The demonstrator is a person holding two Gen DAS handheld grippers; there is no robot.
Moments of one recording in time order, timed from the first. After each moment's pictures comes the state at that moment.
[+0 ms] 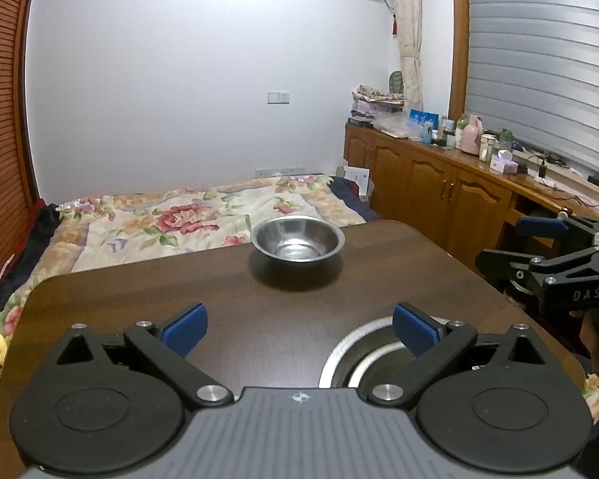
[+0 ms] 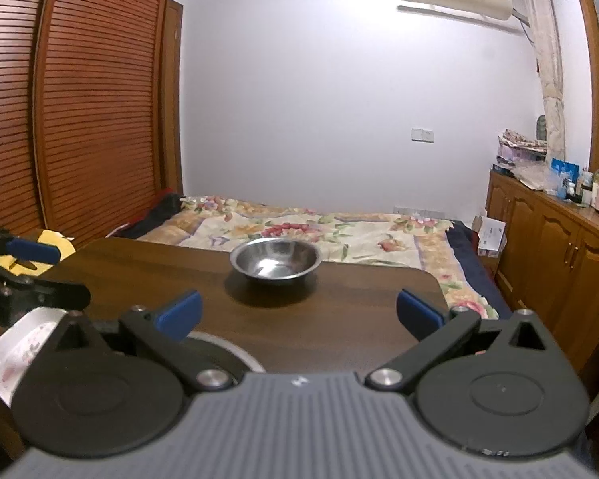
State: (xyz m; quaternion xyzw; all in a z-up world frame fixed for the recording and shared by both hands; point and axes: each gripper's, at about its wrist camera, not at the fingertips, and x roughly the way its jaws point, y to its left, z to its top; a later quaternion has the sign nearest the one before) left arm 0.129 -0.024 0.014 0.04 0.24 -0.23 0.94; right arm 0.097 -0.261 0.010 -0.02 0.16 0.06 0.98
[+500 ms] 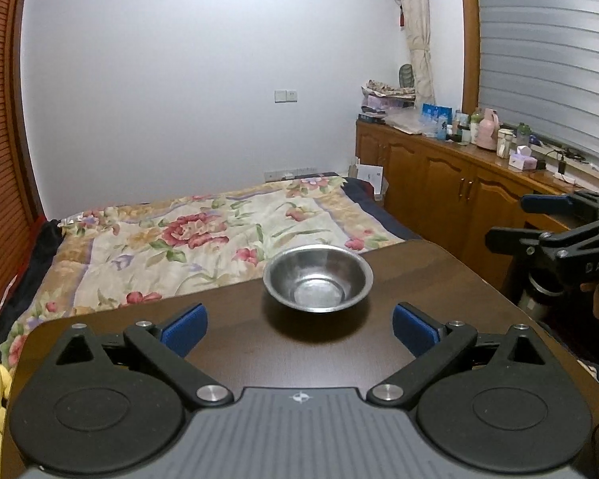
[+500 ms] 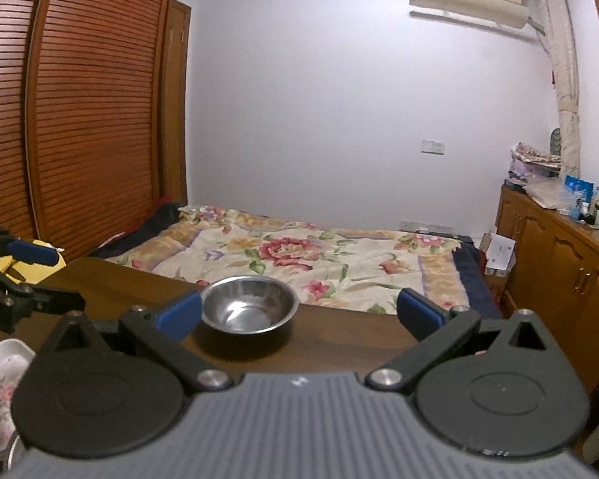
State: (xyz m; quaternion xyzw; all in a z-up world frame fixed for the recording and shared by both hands) left arm 0.198 -0.050 0.028 0.06 0.24 -0.21 0.95; right arm 0.166 -0.290 0.030 -0.03 0.16 0.08 0.98
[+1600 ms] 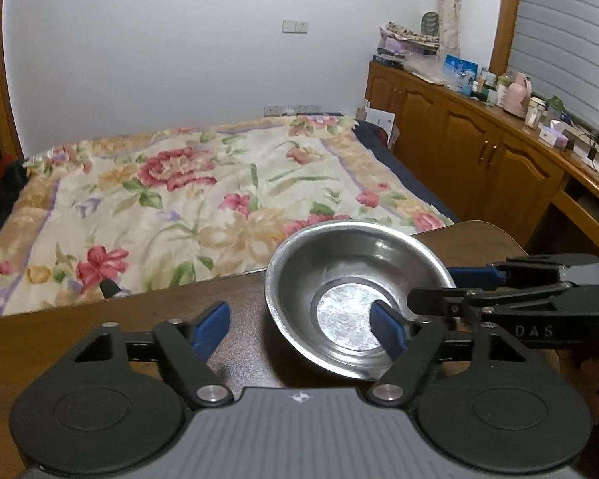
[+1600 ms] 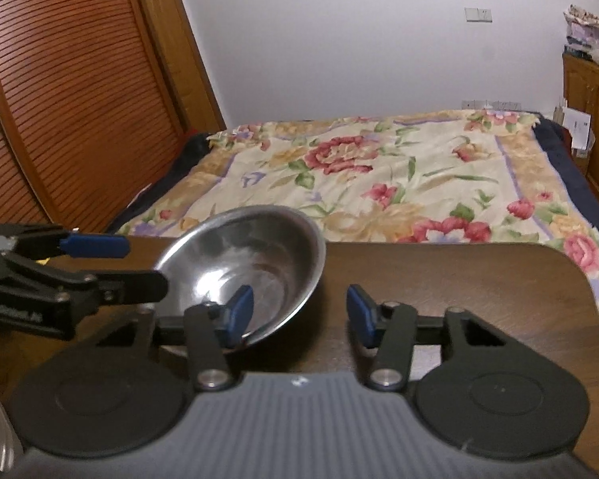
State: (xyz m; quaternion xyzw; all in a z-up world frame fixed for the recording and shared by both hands) left arm 0.352 -0.089 -0.033 0.04 0.35 -0.21 0.91; right arm 0.309 -0.287 -0.052 0.08 0.32 0.17 0.93
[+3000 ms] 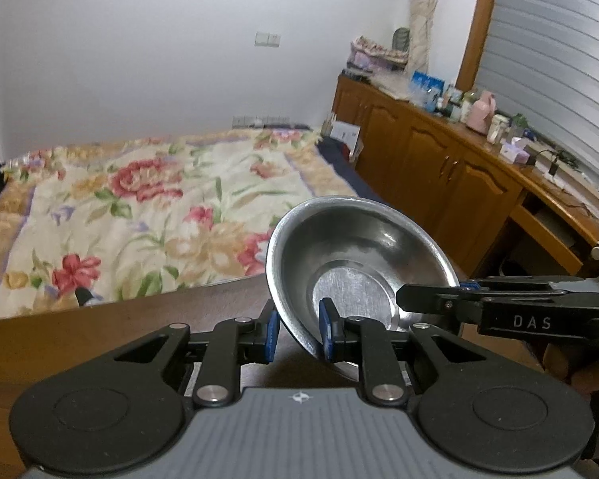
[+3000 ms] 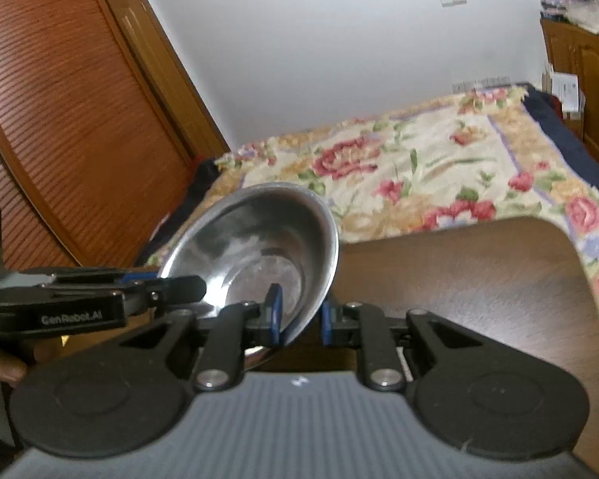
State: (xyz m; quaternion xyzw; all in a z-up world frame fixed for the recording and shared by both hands) left arm 0.314 -0.092 0.017 0.01 0.33 -0.26 0.91; right arm 0.278 -0.296 -0.017 0.16 0.31 0.16 0.92
